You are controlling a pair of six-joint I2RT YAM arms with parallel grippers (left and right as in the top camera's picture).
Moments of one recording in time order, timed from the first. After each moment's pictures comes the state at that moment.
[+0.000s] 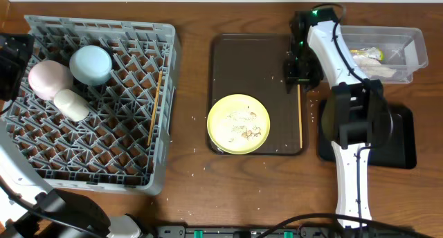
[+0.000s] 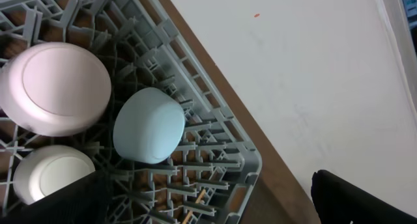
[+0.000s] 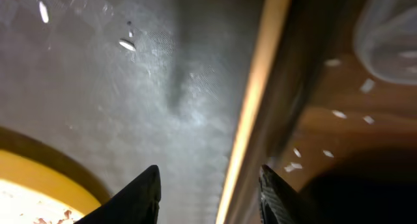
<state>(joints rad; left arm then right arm) 0.77 1.60 1.61 -0.77 0.67 -0.45 0.18 2.52 2.26 -1.55 -0.08 0.17</state>
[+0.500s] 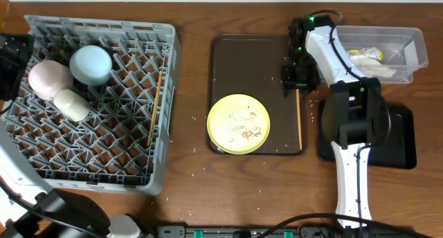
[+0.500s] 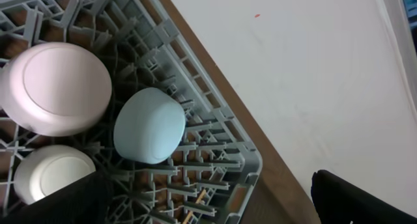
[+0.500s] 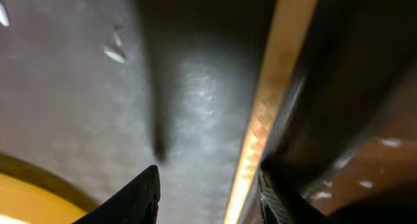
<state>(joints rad) 0.77 1.60 1.61 -0.77 0.67 -0.45 0.19 2.52 2.17 -1.48 -0.11 0.17</state>
